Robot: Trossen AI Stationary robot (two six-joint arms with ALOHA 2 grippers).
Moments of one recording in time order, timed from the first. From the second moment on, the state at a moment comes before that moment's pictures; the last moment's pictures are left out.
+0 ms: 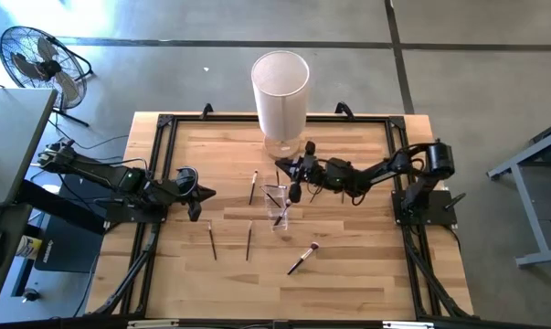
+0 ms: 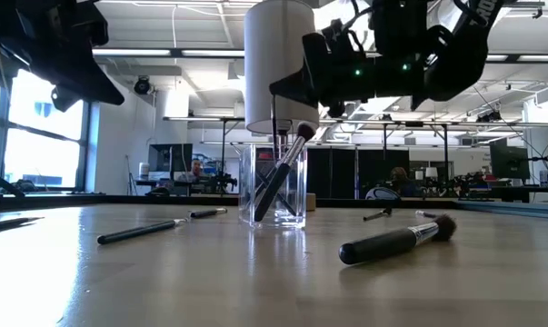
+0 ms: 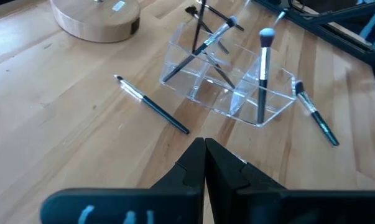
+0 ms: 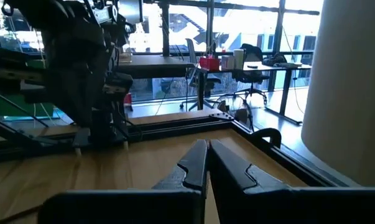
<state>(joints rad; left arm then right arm) -0.32 0.56 0.44 -0.45 -0.47 -0.69 -0.09 1.75 0.68 1.15 0.23 0.00</state>
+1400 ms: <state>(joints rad) 0.21 1.11 0.86 -0.52 -0.37 -0.66 0.02 1.01 0.68 -0.37 0.42 0.68</state>
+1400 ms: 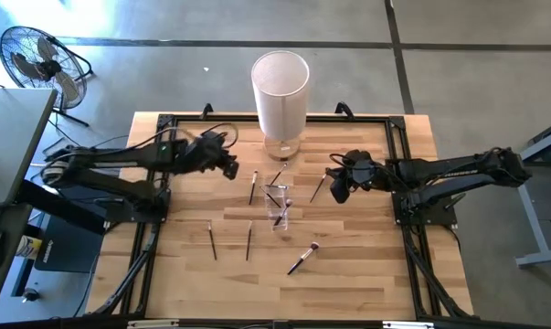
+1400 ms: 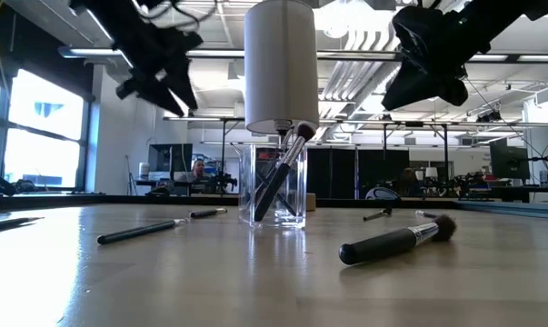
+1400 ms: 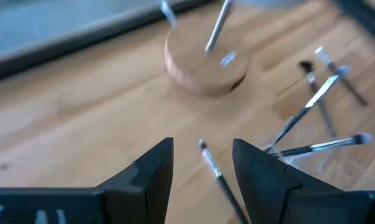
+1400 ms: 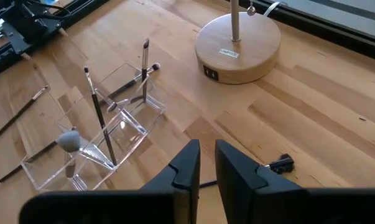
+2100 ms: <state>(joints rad) 0.41 1.63 1.05 -0.53 0.03 -0.72 0.02 1.01 0.68 -0.38 0.43 0.72</state>
